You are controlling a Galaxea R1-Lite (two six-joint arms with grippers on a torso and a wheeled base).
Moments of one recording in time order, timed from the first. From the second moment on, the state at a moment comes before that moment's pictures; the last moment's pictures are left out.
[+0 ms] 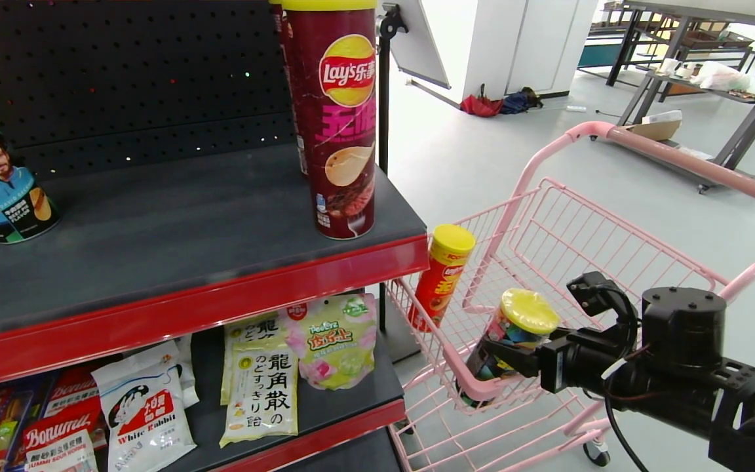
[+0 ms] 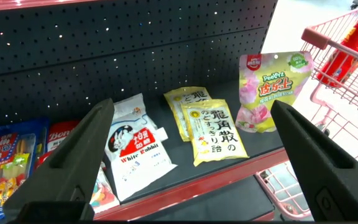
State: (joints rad) left arm 0.01 0.00 0.00 0.00 -0.02 0.00; right arm 0.37 1.83 -0.29 -1.13 0.20 0.15
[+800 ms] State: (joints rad) left arm 0.01 0.00 0.00 0.00 -0.02 0.01; right arm 0.37 1.94 -0.35 -1.17 0.20 0.15
